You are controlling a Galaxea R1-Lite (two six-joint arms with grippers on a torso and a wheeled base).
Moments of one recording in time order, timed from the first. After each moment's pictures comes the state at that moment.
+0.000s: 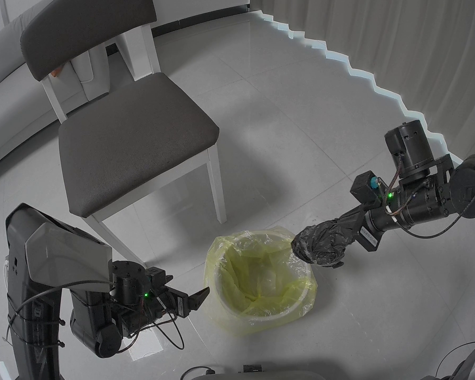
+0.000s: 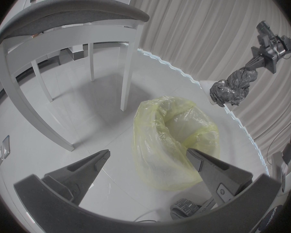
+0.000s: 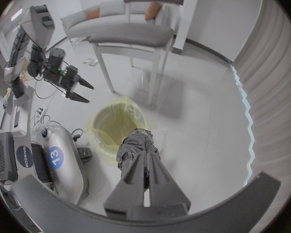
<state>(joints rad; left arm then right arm) -0.43 2.34 -0.33 -1.55 -0.10 -0.11 0.45 1.74 -1.14 0.16 0.03 -0.58</state>
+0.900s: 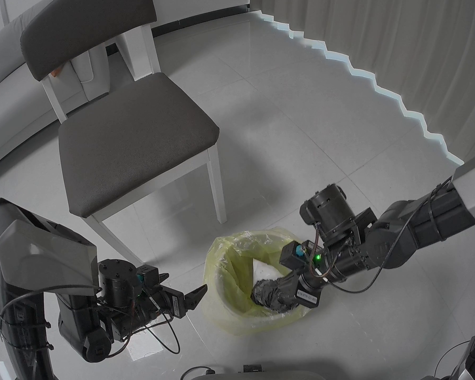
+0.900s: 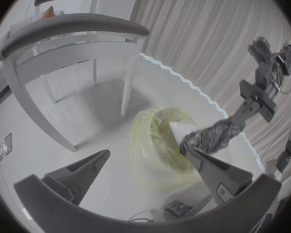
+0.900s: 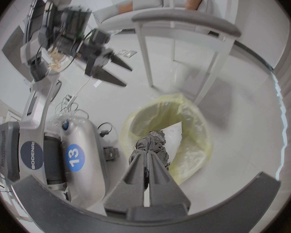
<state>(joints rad) -0.46 2.23 -0.24 -1.55 -0.06 -0.16 0.65 2.04 -1.15 0.08 0.14 -0.58</state>
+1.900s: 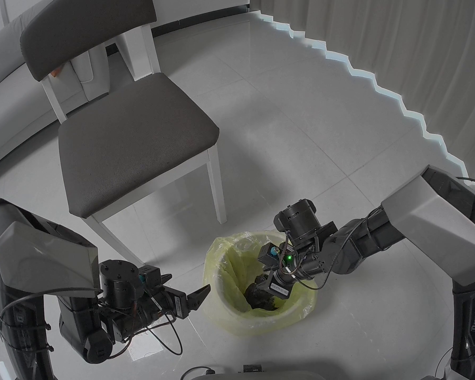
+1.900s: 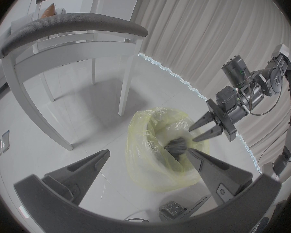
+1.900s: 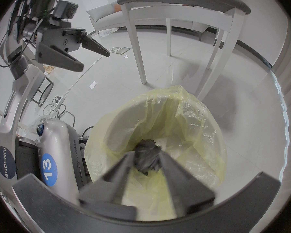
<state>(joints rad) -0.48 2.22 -0.24 -1.55 -0.06 -0.19 0.62 2.32 -1.31 -0.09 0.14 -0.58</state>
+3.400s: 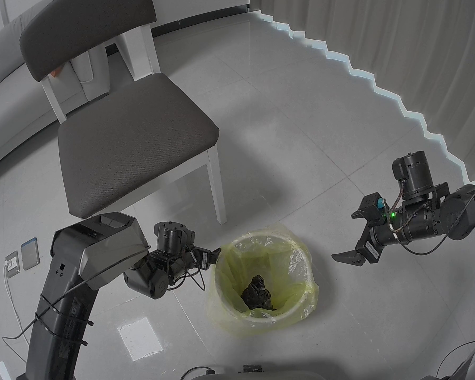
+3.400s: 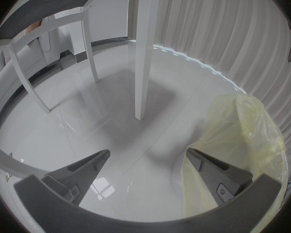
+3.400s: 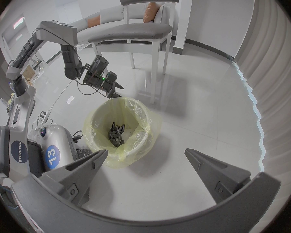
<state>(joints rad) -0.36 2.64 -1.23 -0.93 0.01 0.00 0.32 1.81 -0.95 -0.10 0.20 -0.62</state>
